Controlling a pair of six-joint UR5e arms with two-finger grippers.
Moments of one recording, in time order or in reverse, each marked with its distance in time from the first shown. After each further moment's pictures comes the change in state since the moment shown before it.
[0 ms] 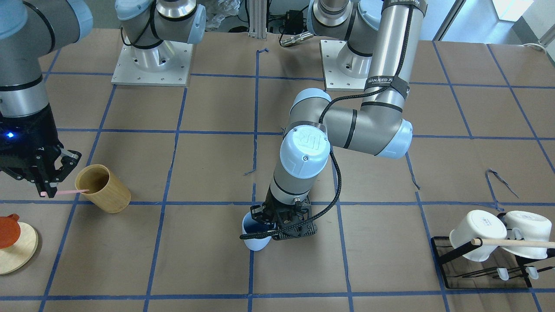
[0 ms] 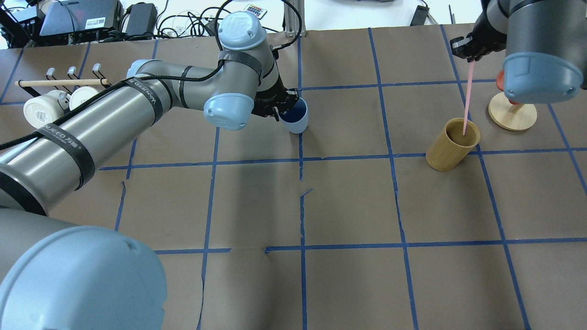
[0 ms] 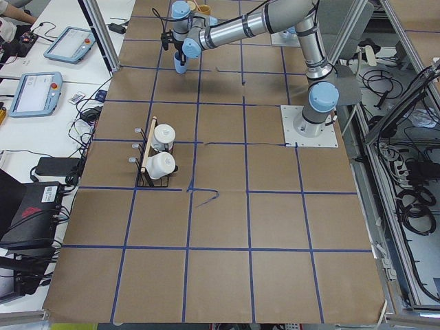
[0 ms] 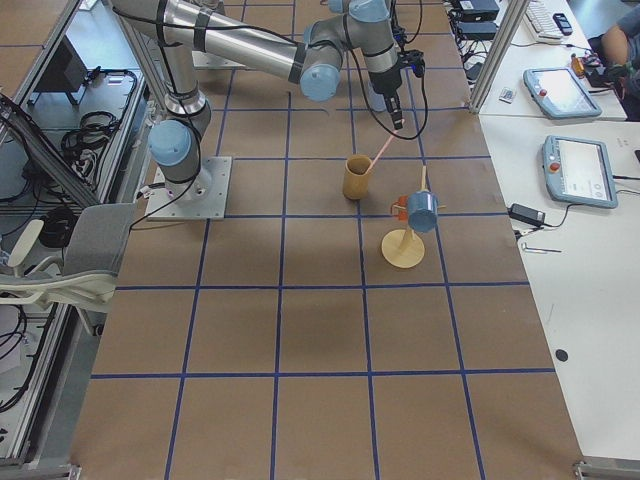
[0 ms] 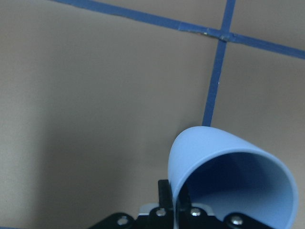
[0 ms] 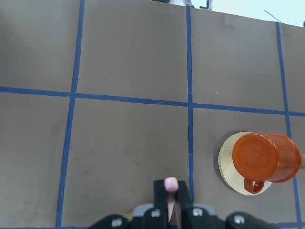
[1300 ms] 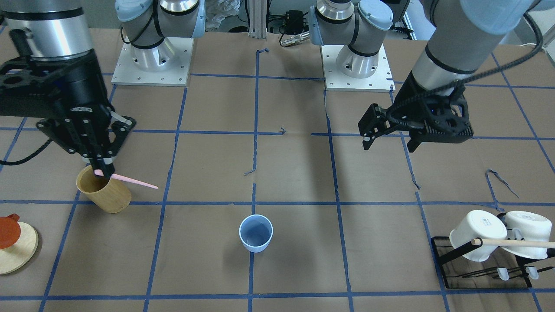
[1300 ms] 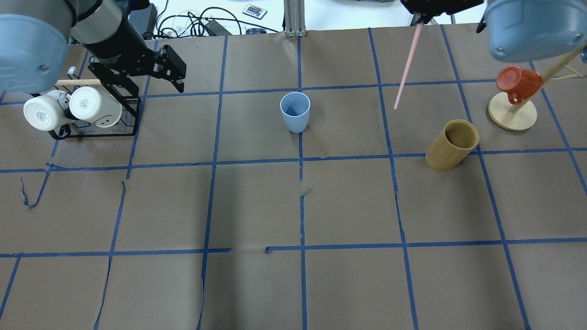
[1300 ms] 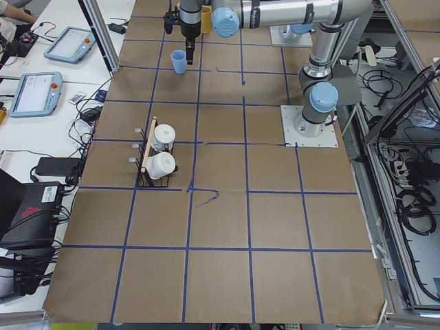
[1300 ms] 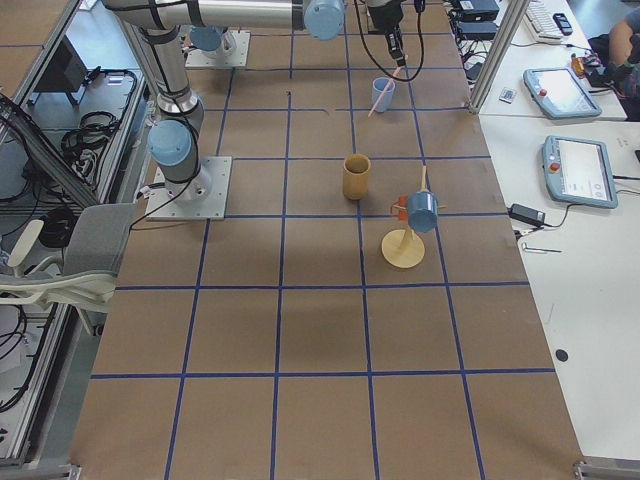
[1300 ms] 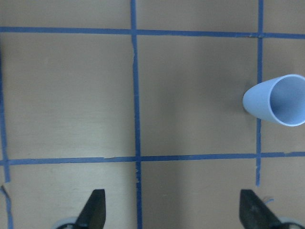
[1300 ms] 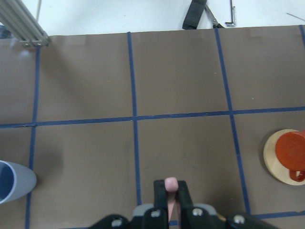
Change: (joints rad) left arm 0.324 0.488 -0.043 -0.490 0.028 0.499; right arm 0.210 0.001 -0.201 0.134 0.105 0.390
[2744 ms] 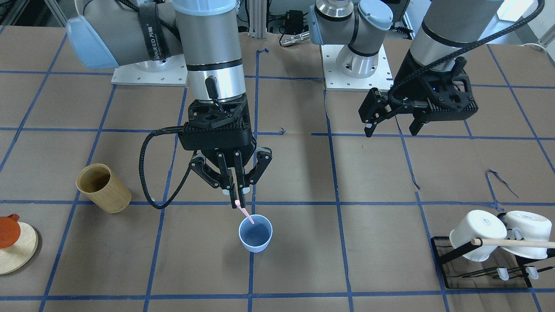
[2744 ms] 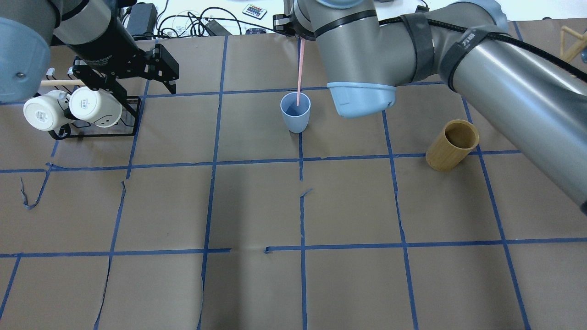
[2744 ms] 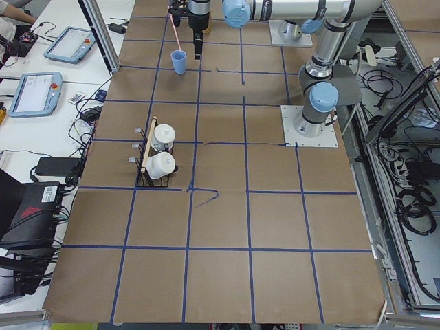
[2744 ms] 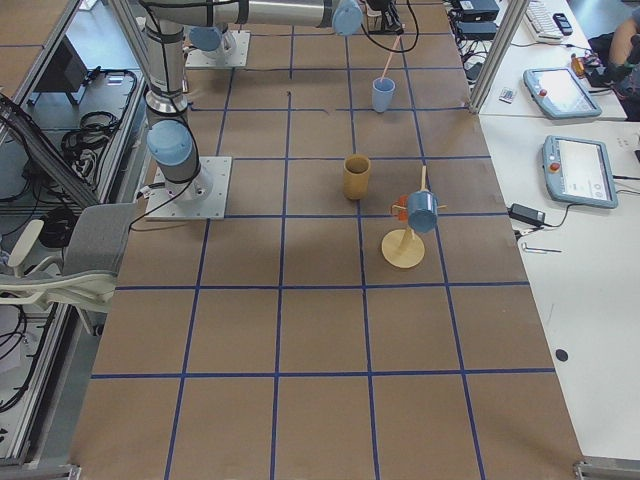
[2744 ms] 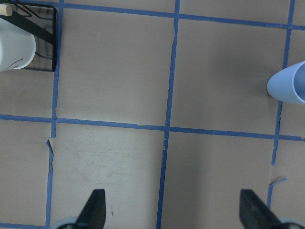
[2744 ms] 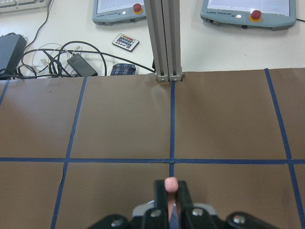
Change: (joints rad) left arm -0.026 0.028 0.004 -0.016 0.043 -0.104; right arm 0.273 0.187 0.001 -0.346 -0.067 0.151
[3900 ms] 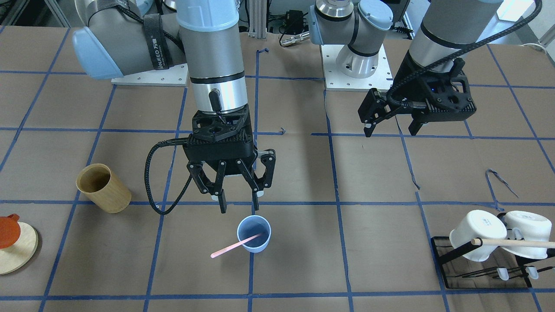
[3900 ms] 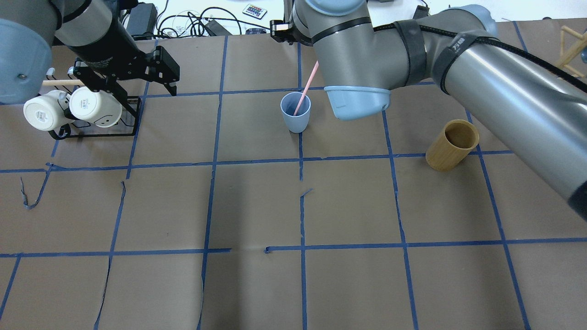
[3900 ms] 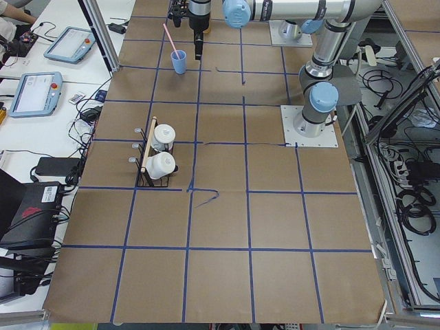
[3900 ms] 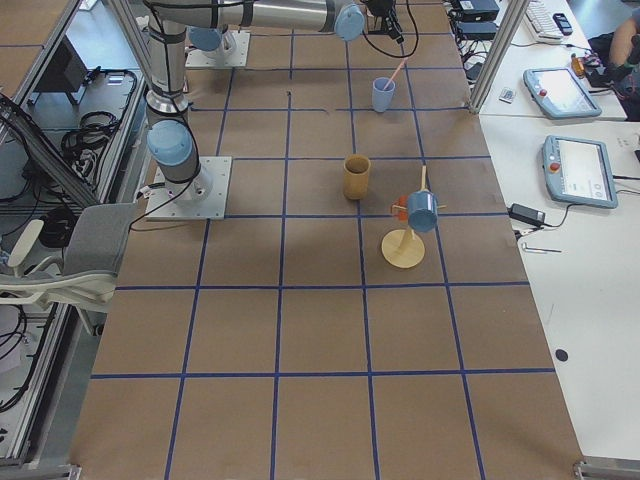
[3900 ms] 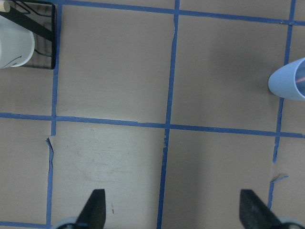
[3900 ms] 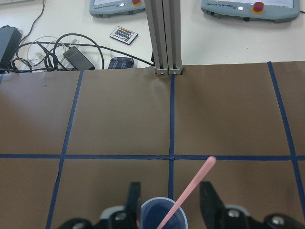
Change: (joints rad) left arm -0.005 -0.001 -0.003 0.000 0.003 0.000; right arm 0.001 0.019 0.003 -0.007 -0.001 0.000
